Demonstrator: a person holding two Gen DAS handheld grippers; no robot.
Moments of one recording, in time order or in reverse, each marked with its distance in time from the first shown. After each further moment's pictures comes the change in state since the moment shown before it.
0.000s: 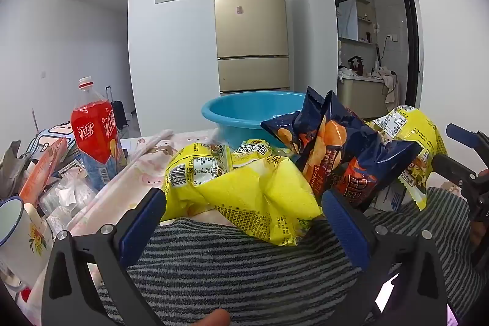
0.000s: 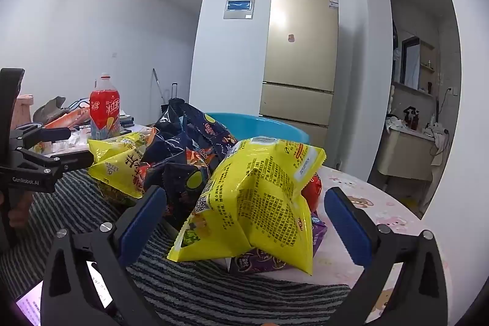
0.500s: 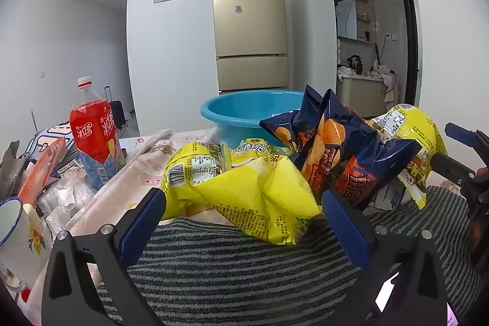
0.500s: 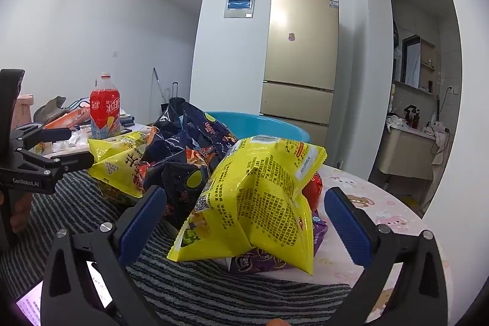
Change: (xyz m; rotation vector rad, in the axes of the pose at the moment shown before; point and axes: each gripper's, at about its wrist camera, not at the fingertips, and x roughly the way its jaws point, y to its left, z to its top) left arm 0.002 -0.003 -0.001 0.012 0.004 0.003; right arm -0.001 0.001 0.001 0.003 -0.009 0.001
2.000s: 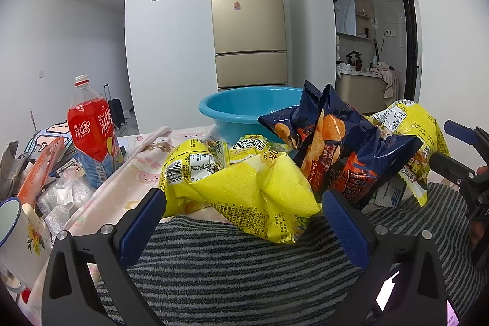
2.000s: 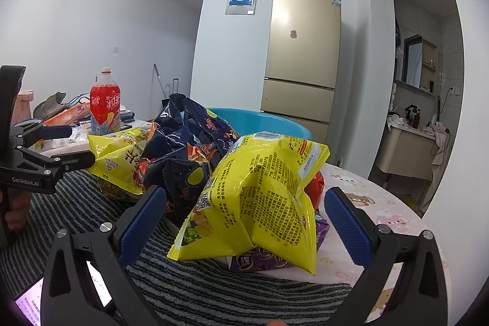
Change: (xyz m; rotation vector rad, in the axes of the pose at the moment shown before) left arm -0.001 -0.002 0.000 0.002 0.012 -0.001; right arm 0.007 0.002 -0.003 -0.014 0.019 0.002
